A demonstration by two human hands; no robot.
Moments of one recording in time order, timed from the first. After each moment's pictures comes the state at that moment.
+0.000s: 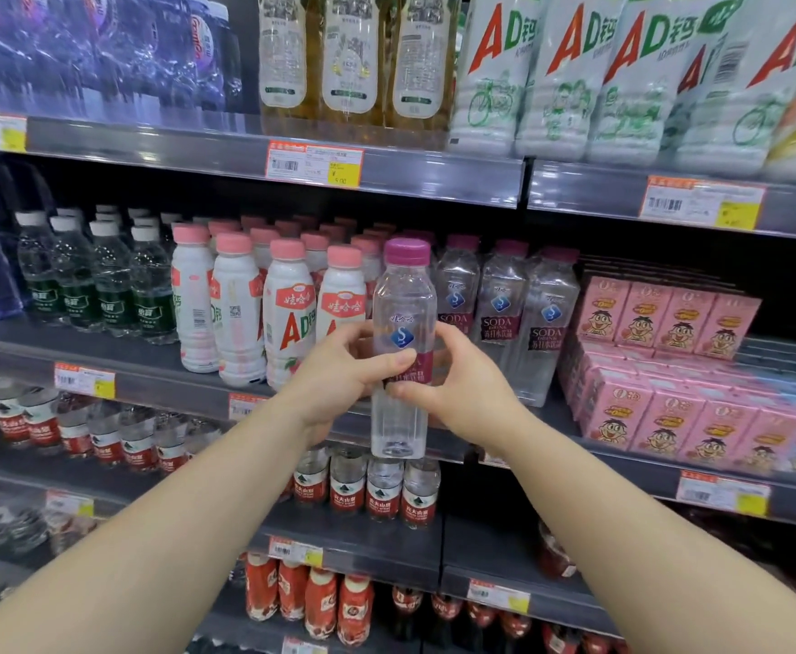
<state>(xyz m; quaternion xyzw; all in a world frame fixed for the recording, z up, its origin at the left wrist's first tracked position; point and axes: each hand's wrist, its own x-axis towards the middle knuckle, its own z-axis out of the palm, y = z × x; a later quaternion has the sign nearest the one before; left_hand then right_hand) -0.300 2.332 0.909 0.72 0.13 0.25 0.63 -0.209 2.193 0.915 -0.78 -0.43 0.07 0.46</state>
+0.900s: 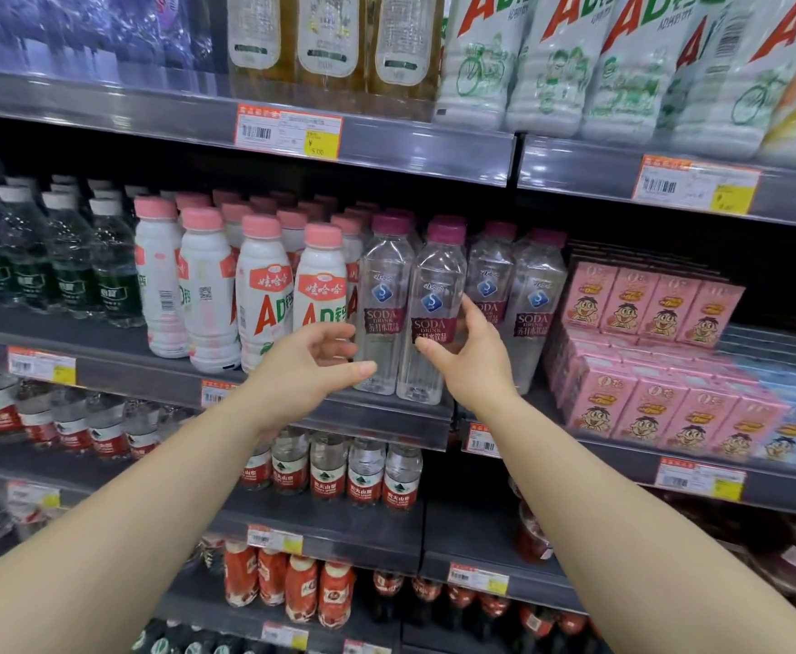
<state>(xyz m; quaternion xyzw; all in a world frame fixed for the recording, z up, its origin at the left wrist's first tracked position) -0.304 2.352 0.890 0.79 0.17 0.23 0.55 -0.156 2.205 0.895 -0.82 -0.30 -0.02 0.49</state>
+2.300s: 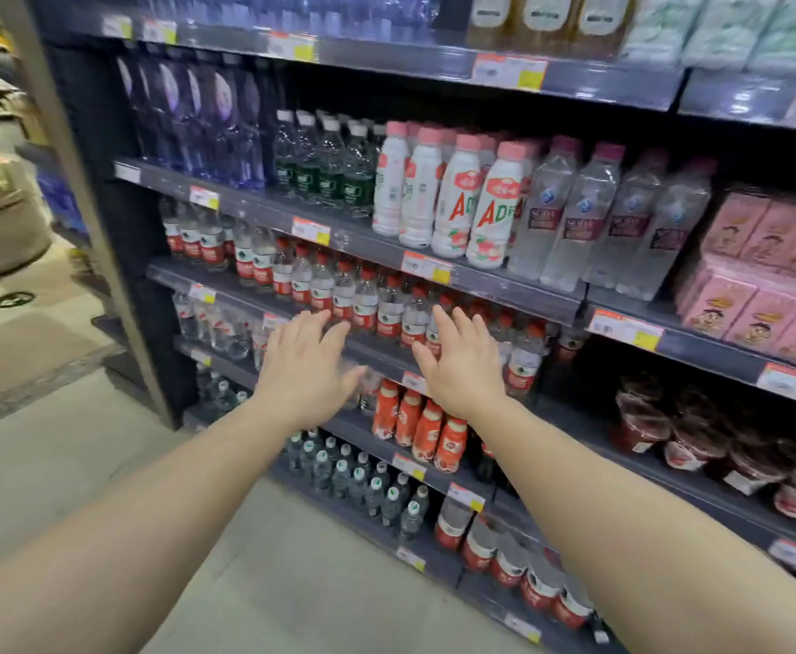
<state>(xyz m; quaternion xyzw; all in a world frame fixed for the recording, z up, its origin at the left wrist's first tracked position) -0.585 2.283 0.803 0.90 0.40 0.16 0.01 -0.413 2.181 0.814 -0.84 -0.49 -0.01 0.21</state>
